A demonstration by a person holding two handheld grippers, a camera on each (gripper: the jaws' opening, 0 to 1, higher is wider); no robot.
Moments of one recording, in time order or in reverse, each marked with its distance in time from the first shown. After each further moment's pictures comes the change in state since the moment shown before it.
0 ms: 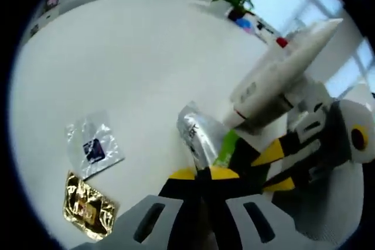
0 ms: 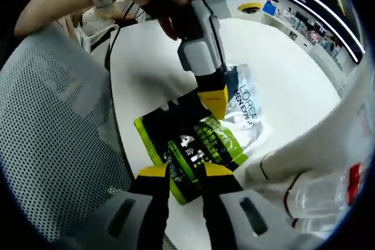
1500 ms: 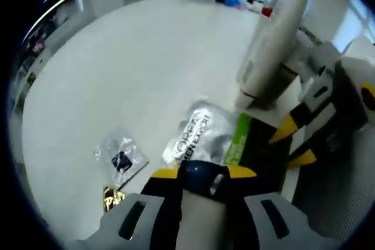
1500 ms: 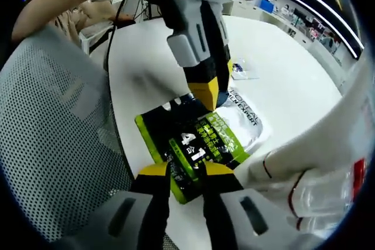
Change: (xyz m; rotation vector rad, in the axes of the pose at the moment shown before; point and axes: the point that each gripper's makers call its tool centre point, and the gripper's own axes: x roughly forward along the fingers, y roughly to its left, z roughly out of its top) left arm -0.013 0.024 -0.004 0.266 0.085 0.180; right arm 0.001 0.000 -0.001 0.035 -0.003 0.003
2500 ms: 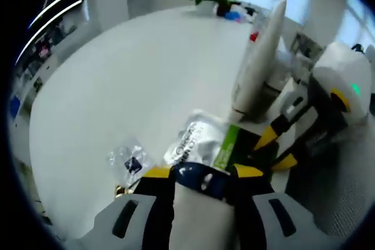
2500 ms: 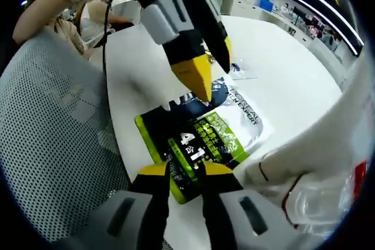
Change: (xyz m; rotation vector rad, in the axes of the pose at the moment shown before) left arm -0.040 -0.011 0.012 0.010 -0.097 0.047; right arm 0.001 -0.006 0.000 0.016 -0.010 0.013
